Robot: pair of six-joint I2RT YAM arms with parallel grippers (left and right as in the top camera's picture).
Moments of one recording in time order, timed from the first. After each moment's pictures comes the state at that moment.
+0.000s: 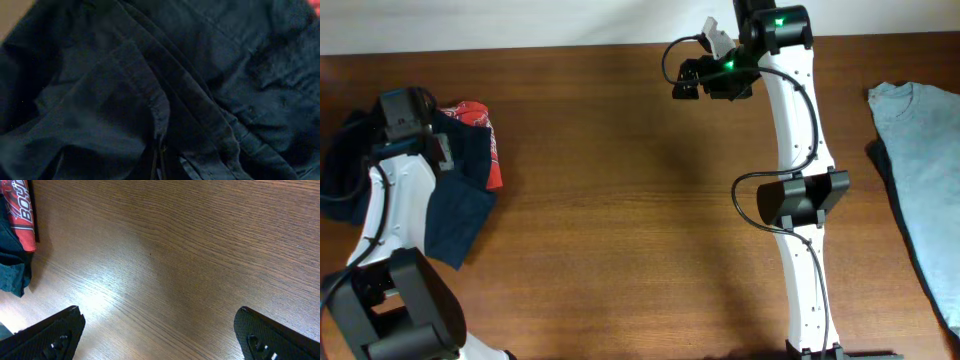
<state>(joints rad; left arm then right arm) 0.27 1.78 1.36 -0.56 -0.40 0.10 0.14 2.68 3.03 -1.65 -0.51 -0.03</state>
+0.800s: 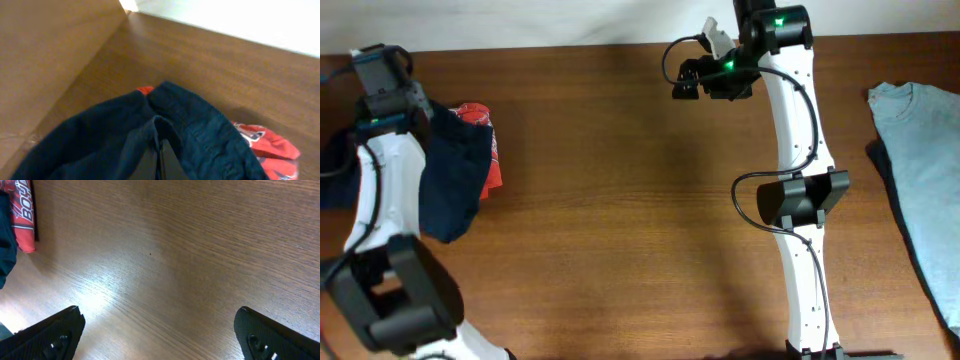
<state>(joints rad) 0.27 1.88 1.55 -0.36 -0.40 0.00 0.14 2.68 3.03 -1.65 -0.51 -0.03</state>
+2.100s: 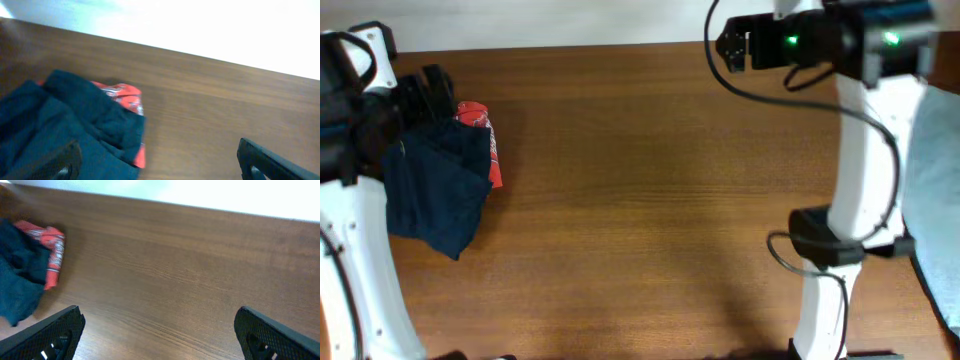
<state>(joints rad) 0.27 1.52 1.80 -0.98 0.23 -0.03 0.14 2.20 3.09 -1.69 -0.27 0.03</state>
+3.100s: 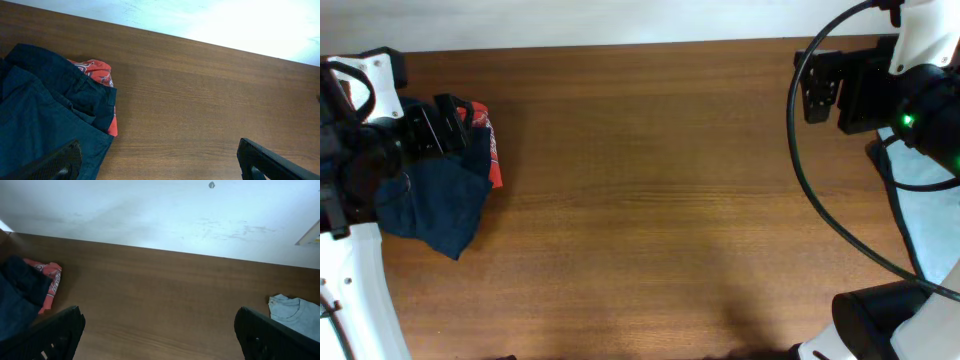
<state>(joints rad) 0.27 1.41 1.80 -1.16 0.35 -0.03 0.16 1.76 2.97 -1.69 -0.07 0.03</state>
